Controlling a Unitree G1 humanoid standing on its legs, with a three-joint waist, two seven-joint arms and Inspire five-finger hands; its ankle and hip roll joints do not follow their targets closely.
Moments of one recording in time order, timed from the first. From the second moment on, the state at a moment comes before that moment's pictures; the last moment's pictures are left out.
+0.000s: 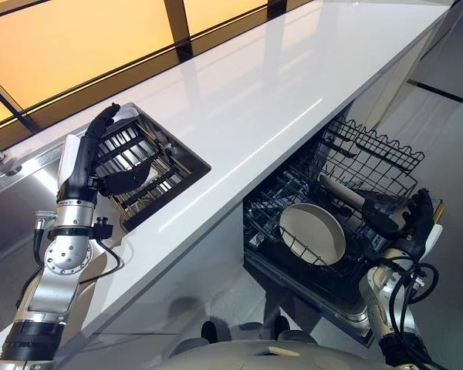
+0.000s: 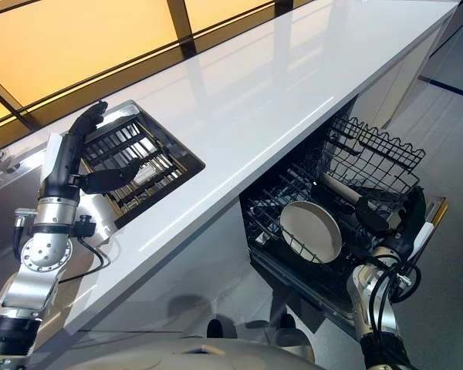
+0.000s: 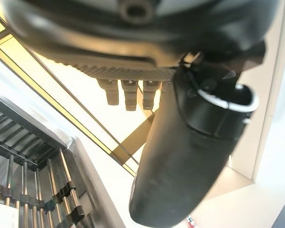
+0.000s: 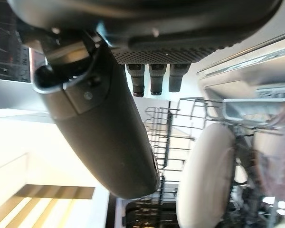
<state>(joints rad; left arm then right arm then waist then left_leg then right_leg) 0.07 0.64 0.10 -0.07 0.04 -0.24 0.25 0.08 -0.33 -0.08 0.33 0.26 -0.28 -0.69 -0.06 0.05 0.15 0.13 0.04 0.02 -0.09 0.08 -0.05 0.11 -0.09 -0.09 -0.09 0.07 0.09</state>
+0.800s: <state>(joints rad) 0.07 0.65 0.10 -0.06 0.04 -0.24 0.25 0.08 -0.33 -0.08 0.51 0.32 -0.21 -0.63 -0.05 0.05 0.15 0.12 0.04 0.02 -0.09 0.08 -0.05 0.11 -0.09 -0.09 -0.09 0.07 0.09</state>
